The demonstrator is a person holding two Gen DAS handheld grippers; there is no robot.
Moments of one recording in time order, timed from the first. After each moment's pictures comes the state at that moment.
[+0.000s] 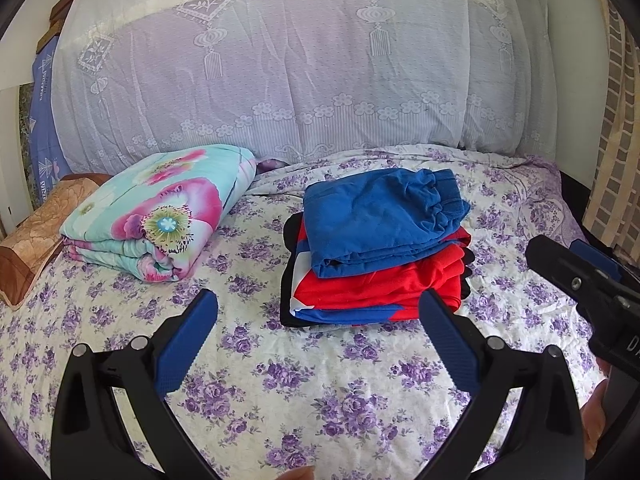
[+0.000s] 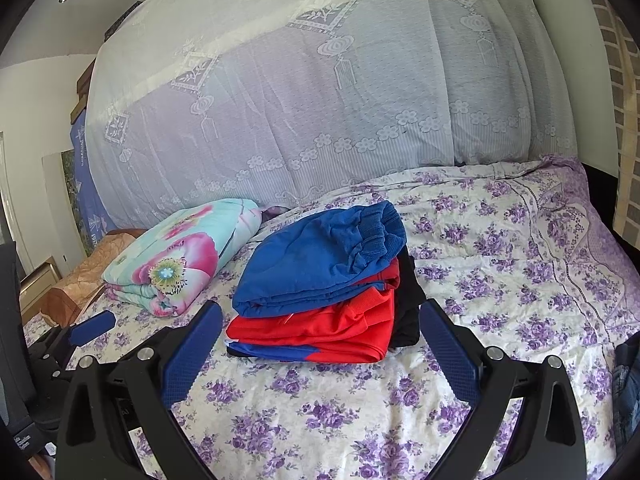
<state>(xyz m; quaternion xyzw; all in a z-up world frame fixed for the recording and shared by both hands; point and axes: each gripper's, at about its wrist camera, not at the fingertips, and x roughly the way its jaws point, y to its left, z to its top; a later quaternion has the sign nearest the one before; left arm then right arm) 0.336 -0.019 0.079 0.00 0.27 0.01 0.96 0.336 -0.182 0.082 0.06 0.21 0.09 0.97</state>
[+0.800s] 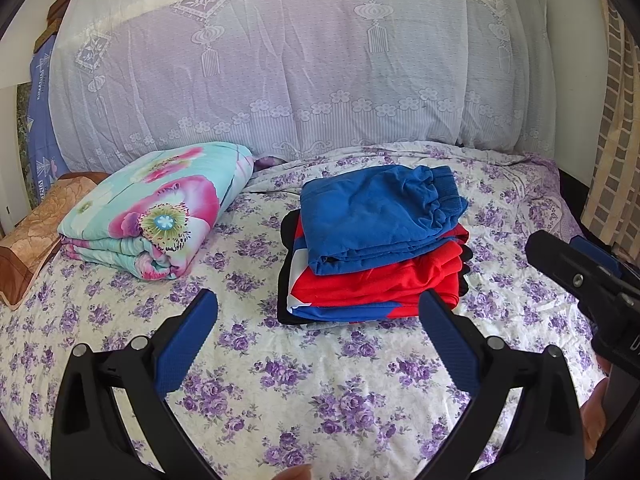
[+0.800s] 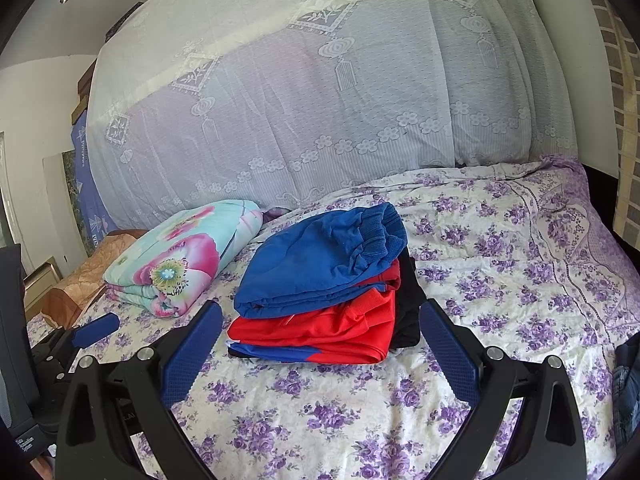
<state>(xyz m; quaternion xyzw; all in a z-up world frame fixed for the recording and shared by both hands) 0.336 -0.021 0.078 0.00 0.27 0.00 0.96 0.334 -0.183 0.082 0.06 0.21 0.09 0.97</state>
